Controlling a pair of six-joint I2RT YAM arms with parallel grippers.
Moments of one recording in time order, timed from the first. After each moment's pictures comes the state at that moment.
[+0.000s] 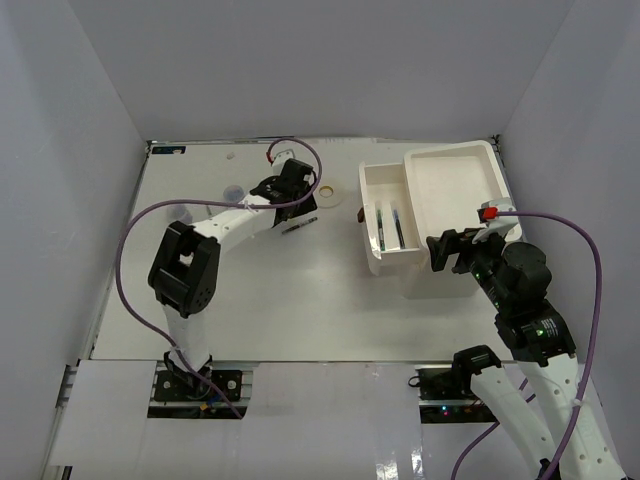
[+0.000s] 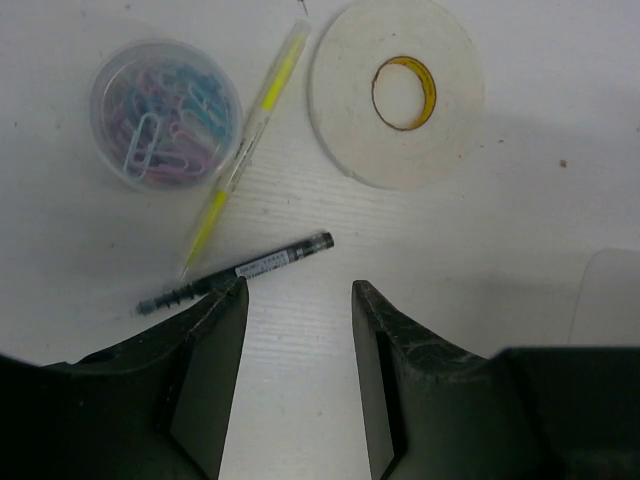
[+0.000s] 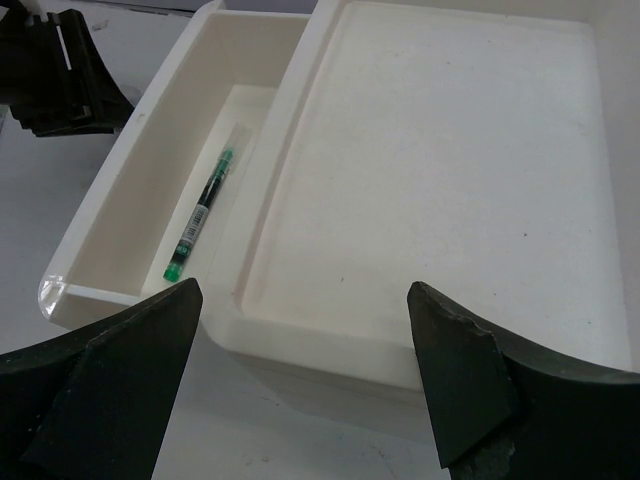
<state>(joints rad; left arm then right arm) -0.57 1.87 1.40 -0.31 -0.32 -0.71 0.32 0.50 0.80 -0.48 0.00 0.05</state>
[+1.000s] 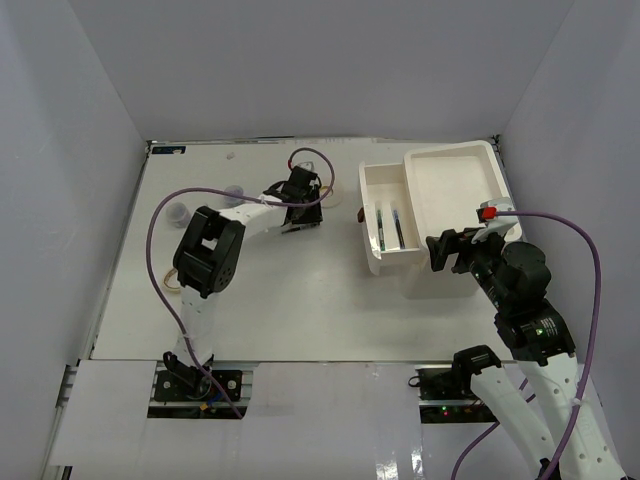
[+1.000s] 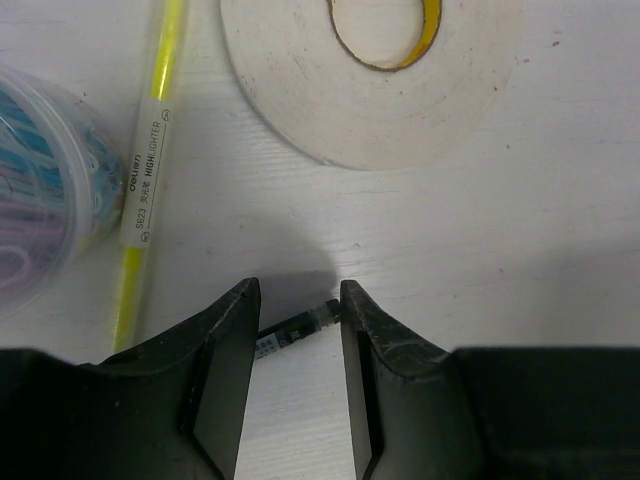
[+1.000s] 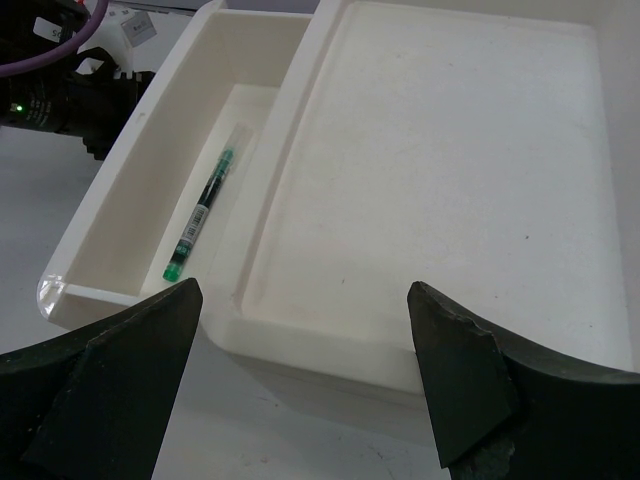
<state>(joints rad) -0.54 2.13 1.50 -0.23 -0.10 -0.51 0.32 0.50 0.79 -0.48 -0.01 0.05</state>
